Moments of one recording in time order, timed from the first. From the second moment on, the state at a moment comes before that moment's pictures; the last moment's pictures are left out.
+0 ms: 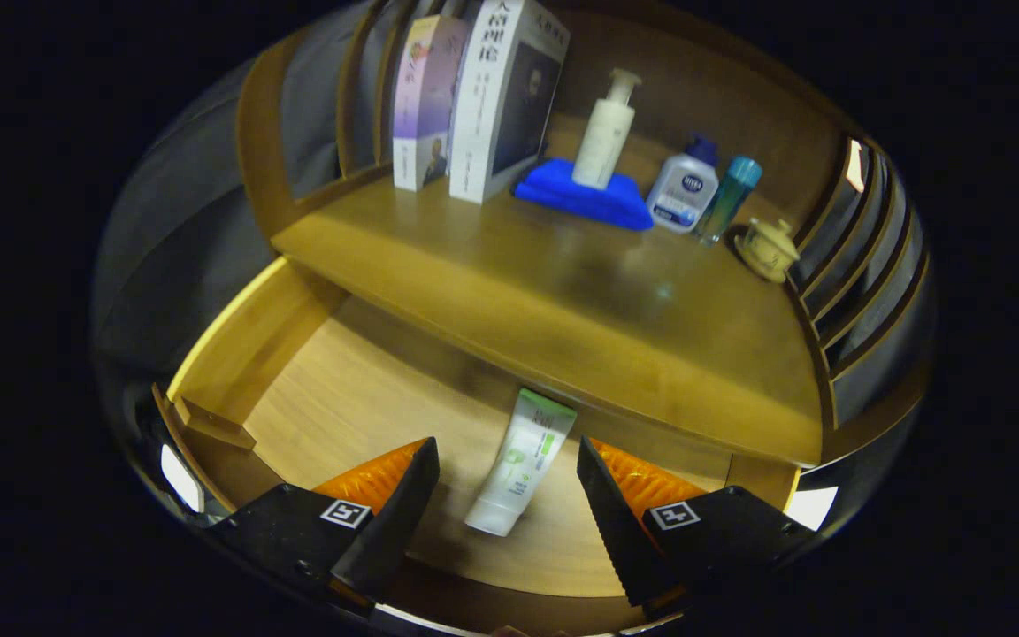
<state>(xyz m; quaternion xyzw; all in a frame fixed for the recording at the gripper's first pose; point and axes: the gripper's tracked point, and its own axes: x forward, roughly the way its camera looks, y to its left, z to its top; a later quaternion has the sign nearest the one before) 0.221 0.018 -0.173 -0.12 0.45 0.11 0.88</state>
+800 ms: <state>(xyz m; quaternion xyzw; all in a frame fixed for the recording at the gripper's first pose) 0.215 0.011 -0.255 -0.10 0.60 0.11 0.78</state>
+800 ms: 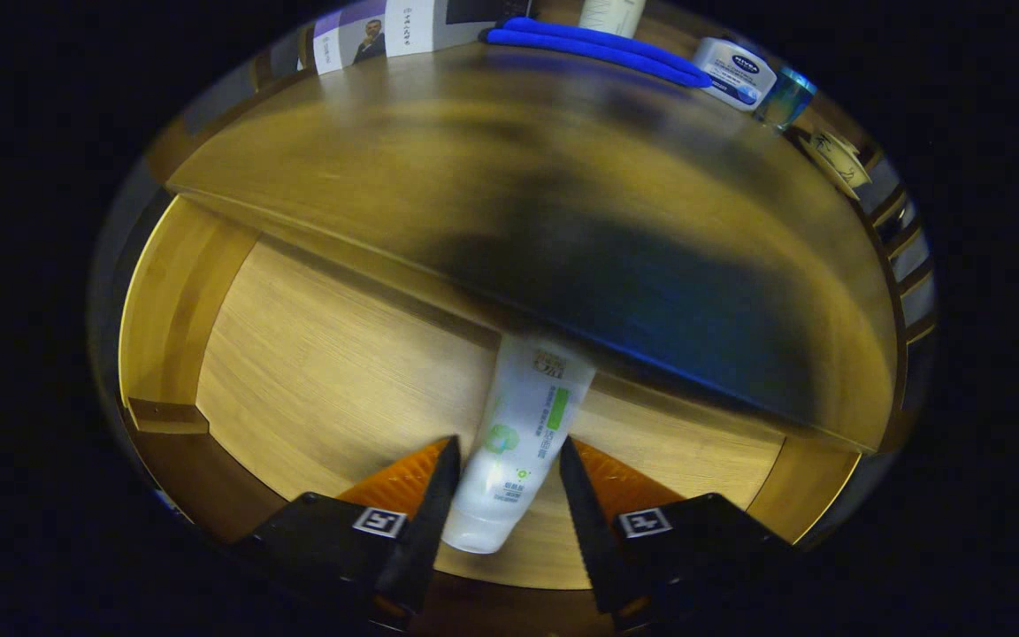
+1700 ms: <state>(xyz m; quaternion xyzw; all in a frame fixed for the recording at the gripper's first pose) 0.174 0.048 -0.170 -0.05 0.53 0.19 0.83</state>
